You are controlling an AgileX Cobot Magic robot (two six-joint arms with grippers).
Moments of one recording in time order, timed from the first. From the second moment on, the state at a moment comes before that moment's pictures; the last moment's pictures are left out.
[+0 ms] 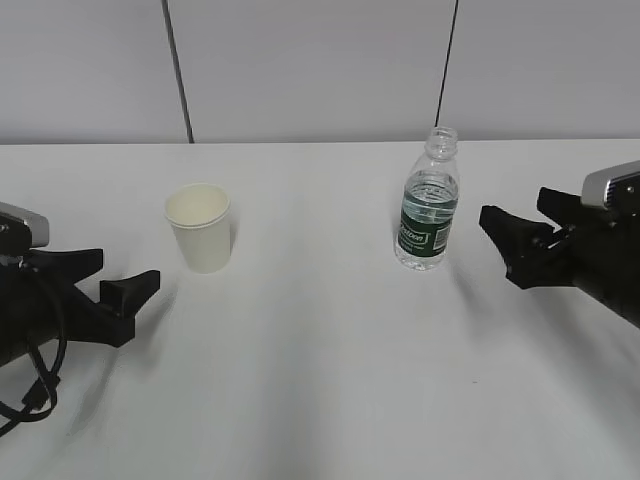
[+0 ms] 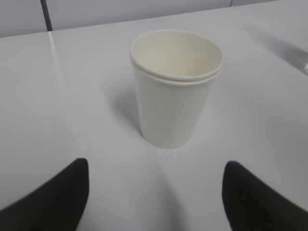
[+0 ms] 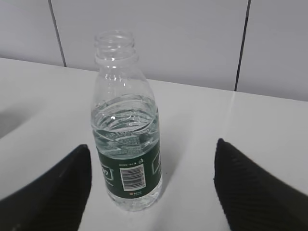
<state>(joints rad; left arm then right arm) -0.10 1.91 -0.37 0.44 -1.14 -0.11 0.01 1.79 -0.43 -0.32 -1.14 0.08</state>
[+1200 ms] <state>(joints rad) -0.24 2.12 -0.68 0.30 -1.14 -0.11 0.01 1.79 -0.42 -0.33 -1.14 0.09</state>
